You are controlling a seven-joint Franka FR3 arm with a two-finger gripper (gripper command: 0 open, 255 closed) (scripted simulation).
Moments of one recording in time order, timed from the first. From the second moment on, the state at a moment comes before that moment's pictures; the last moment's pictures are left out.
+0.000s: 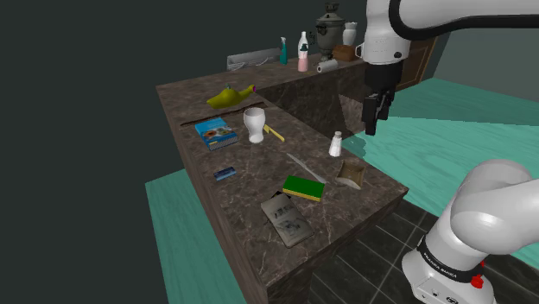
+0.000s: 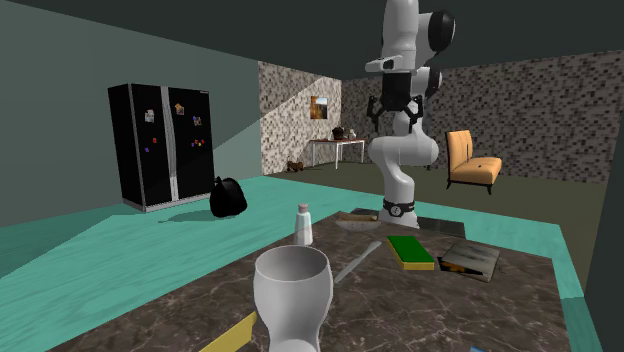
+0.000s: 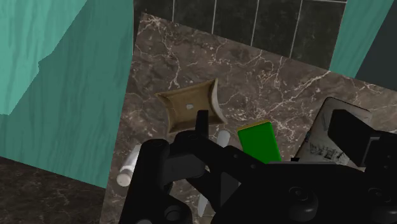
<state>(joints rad) 0.01 -0.80 0.04 -2.39 0.00 1.45 -0.09</state>
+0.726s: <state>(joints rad) -0.04 -0.53 -0.09 -2.34 -0.07 1.64 -0.22</state>
